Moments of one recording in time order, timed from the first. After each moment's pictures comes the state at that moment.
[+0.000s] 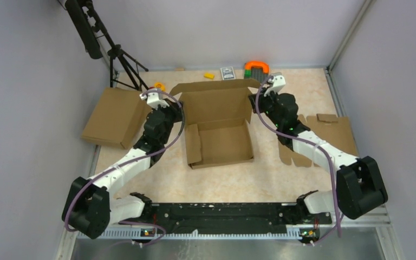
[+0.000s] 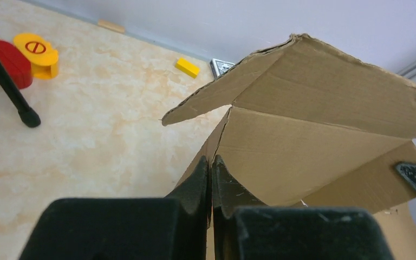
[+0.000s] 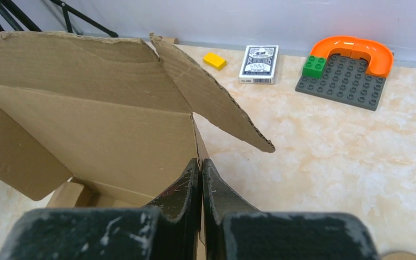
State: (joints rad) left arm -0.45 1.17 0.65 0.49 -0.26 -0.52; right arm 0.42 1.34 0.82 0.42 -0.04 0.23
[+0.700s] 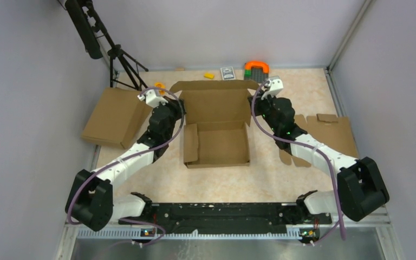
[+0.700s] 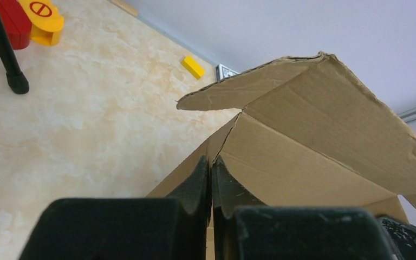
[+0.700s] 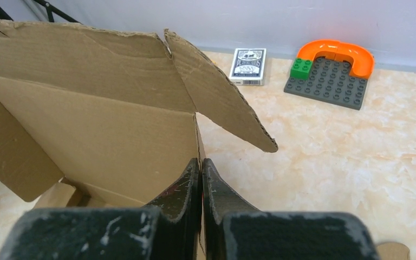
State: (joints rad) left arm -0.47 1.24 0.70 0.44 -0.39 -0.75; right arm 0.50 1.31 0.77 0.47 0.09 0.19
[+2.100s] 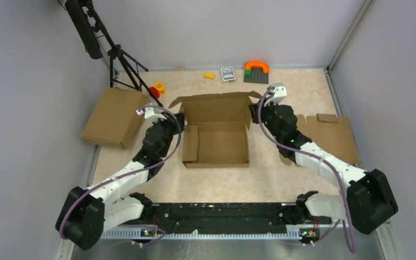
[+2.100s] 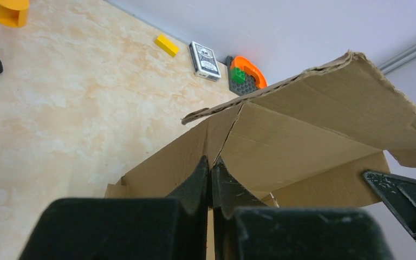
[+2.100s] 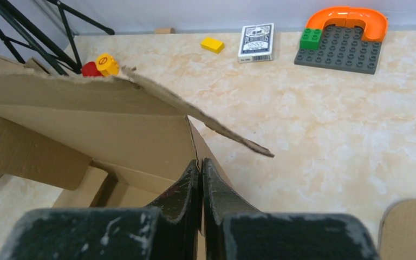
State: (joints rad) left arm -0.51 1.07 0.45 0.60 -0.29 -0.72; right arm 0.54 1.21 0.71 0.37 0.14 0.30
